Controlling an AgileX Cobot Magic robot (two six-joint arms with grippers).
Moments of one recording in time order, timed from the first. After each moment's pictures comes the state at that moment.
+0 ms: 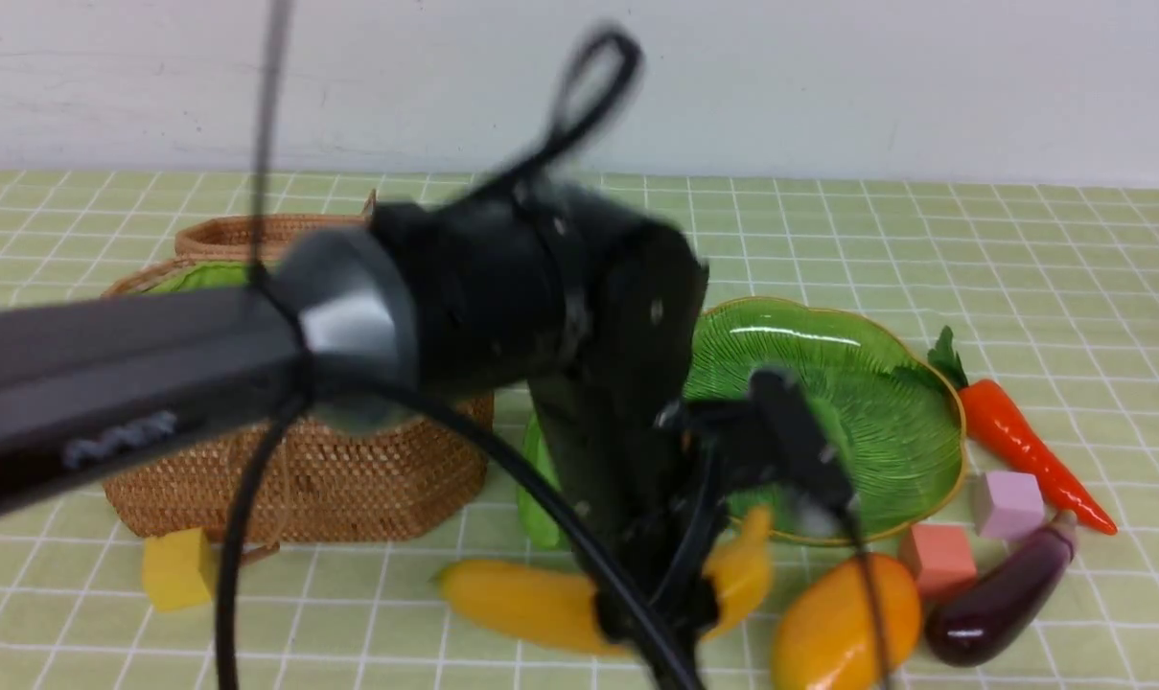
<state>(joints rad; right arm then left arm) 0.03 -0.01 0.02 0.12 0.39 -0.01 -0.83 1.80 -1.53 -0.17 1.08 0.61</state>
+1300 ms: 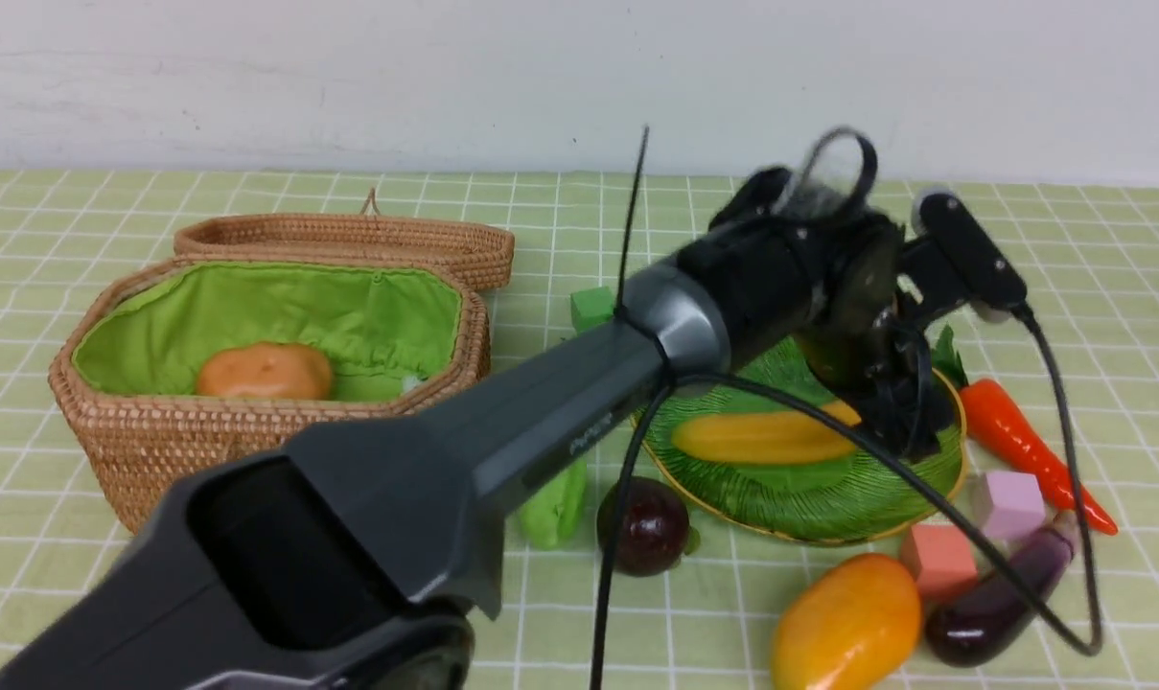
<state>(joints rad) 0.03 -0.01 0.02 0.12 0.39 -0.01 -0.83 2.41 -2.41 -0.02 0.89 0.41</state>
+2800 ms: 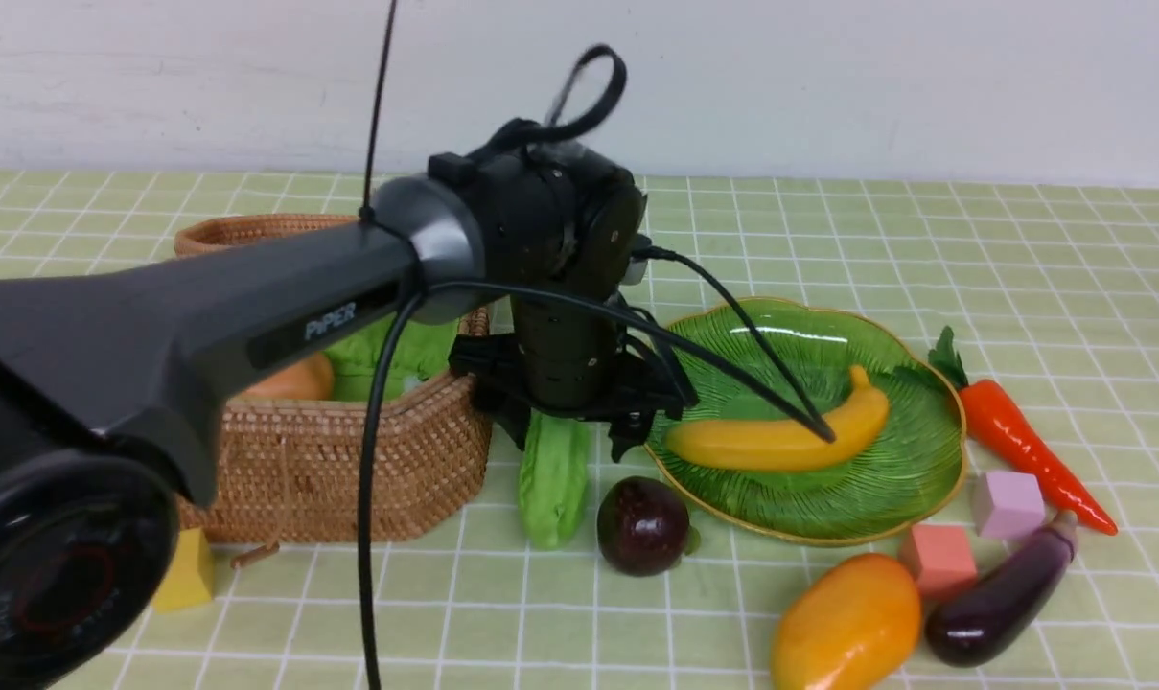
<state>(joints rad) 0.03 -0.01 0.02 0.12 0.39 -0.01 -0.63 2.13 -1.81 0.16 1.01 -0.46</state>
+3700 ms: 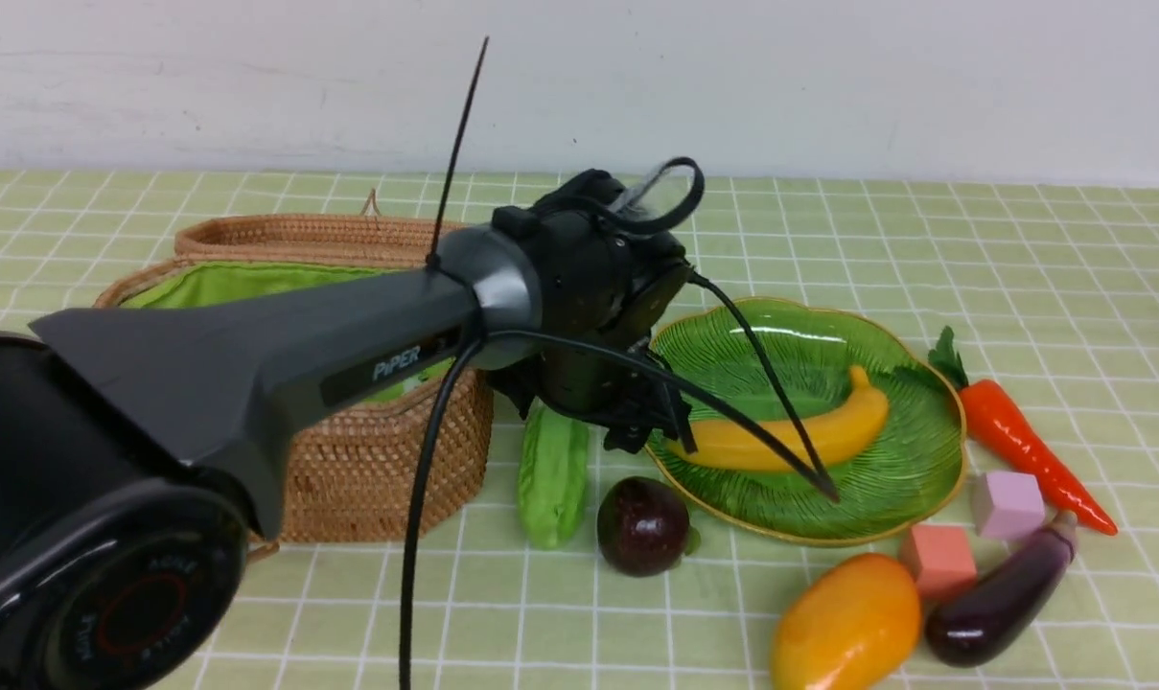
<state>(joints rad) 0.03 -0.01 0.02 0.12 0.39 -0.01 -0.69 2.17 -1.83 0.39 0.94 -0.46</state>
